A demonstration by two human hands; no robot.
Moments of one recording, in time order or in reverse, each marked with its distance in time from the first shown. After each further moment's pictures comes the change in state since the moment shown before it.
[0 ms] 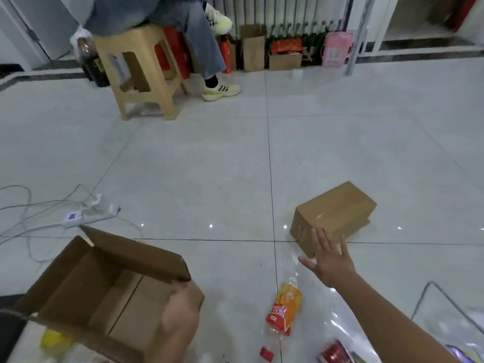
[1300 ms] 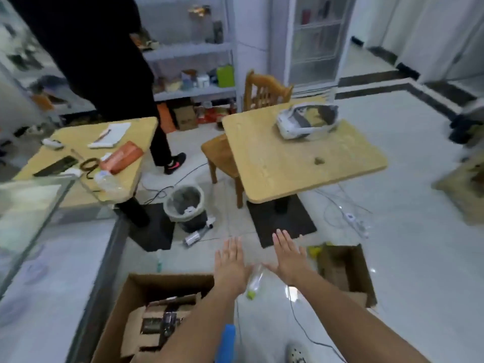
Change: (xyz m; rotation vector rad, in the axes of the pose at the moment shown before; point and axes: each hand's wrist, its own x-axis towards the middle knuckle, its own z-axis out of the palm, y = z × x) left_hand -0.612 -0.241 -0.496 -0.268 0.099 -0.692; right_hand -0.601 -0.373 -0.477 -0.505 -0.058 -1.506
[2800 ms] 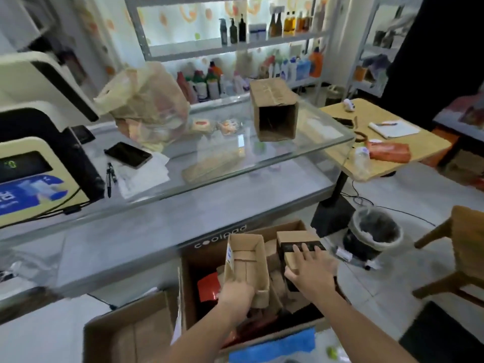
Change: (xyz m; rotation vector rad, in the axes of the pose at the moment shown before) left_hand -0.245 -0.136 0.117 -0.411 -0.041 -0.851; right_hand -0.038 -0.281 0.023 -0.413 -0.058 -0.924
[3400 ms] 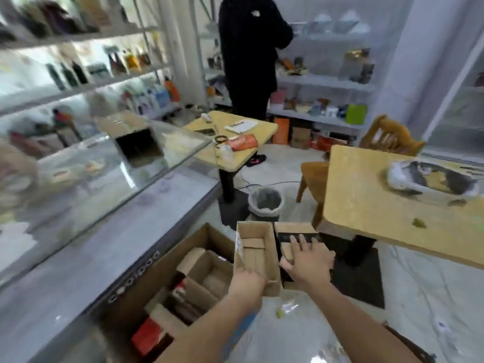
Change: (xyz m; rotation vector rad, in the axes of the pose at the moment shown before) left_hand -0.060 0.188 -0.023 0.460 0.143 0.617; right_hand -0.201 0.117 0.001 0.161 0.143 0.627
